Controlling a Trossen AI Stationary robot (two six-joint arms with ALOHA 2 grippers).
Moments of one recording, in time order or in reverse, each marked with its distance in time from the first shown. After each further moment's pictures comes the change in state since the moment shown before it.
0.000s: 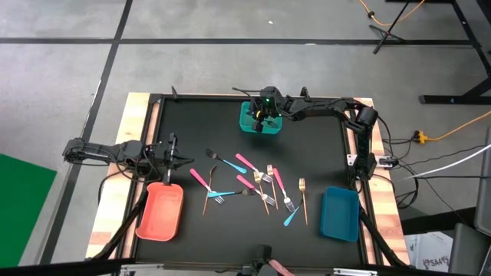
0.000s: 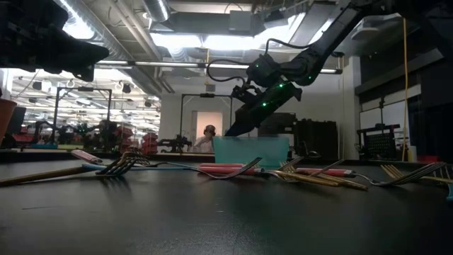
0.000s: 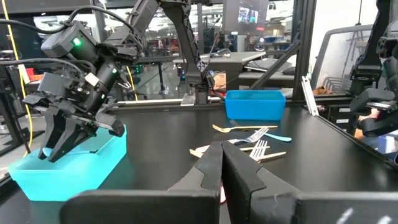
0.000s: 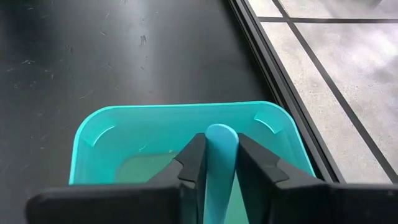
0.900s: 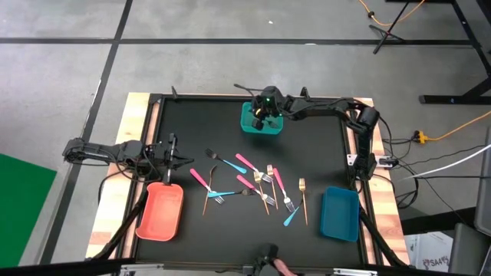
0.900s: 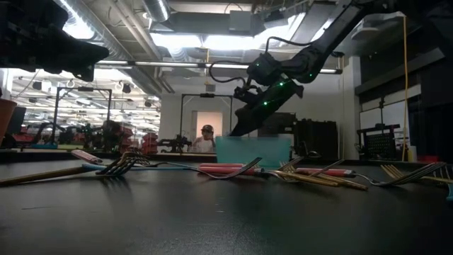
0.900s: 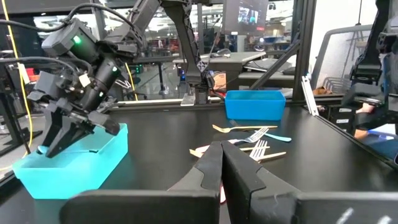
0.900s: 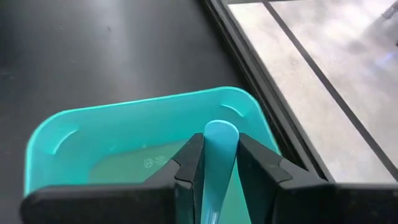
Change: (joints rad) left arm 0.000 0.000 0.000 0.000 0.000 0.000; right arm 0.000 -0.020 0.000 -0.050 0.111 0.079
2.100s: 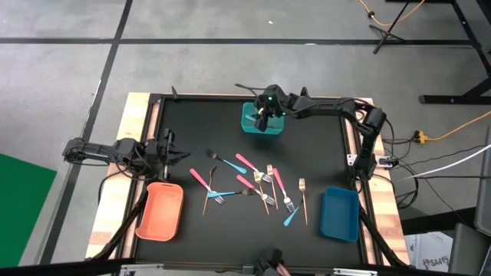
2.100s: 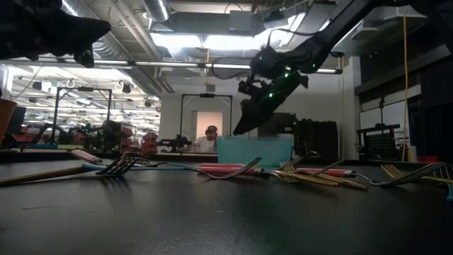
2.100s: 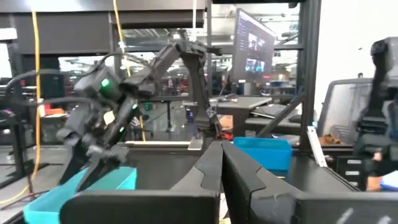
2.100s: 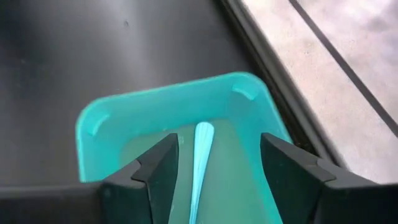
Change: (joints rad) left arm 0.000 0.000 0.000 0.195 -0.043 -0.001; right arm 0.000 -0.082 0.000 -0.148 -0.037 0.052
